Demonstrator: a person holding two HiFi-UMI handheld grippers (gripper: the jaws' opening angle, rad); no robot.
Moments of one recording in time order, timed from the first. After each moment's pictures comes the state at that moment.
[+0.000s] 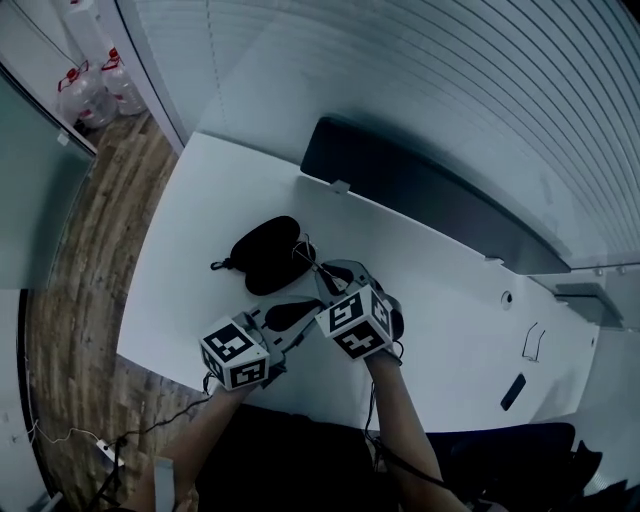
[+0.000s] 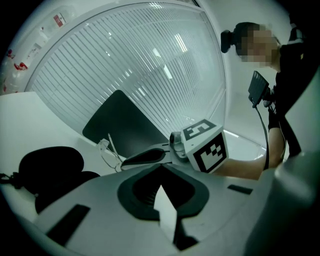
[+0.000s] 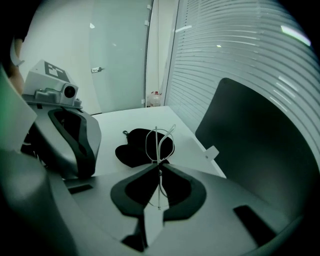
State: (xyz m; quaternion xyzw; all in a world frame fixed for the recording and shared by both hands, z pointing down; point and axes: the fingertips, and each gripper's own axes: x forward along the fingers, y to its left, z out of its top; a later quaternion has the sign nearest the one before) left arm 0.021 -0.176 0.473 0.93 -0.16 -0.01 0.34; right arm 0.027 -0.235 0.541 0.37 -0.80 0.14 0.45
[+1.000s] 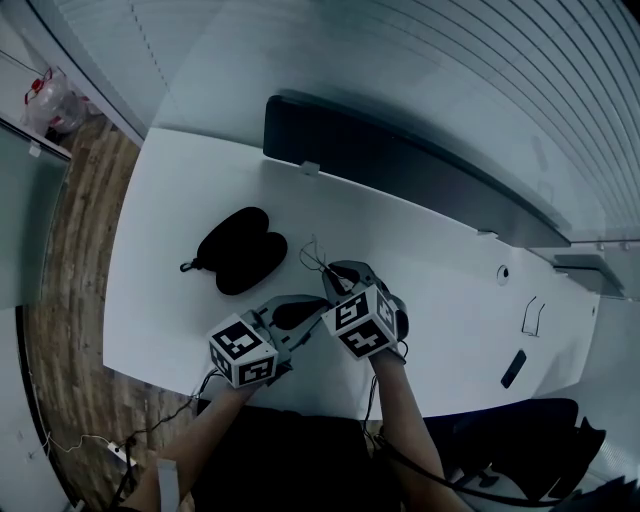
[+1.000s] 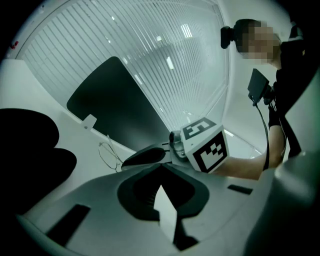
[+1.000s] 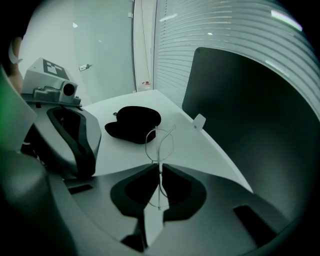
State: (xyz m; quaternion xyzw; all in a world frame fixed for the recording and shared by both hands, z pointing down) left arm 0.079 -0.156 0.506 0.92 -0.10 0.03 0.38; right arm 0.092 -0.208 0.578 0.39 -0.77 0.20 0.47
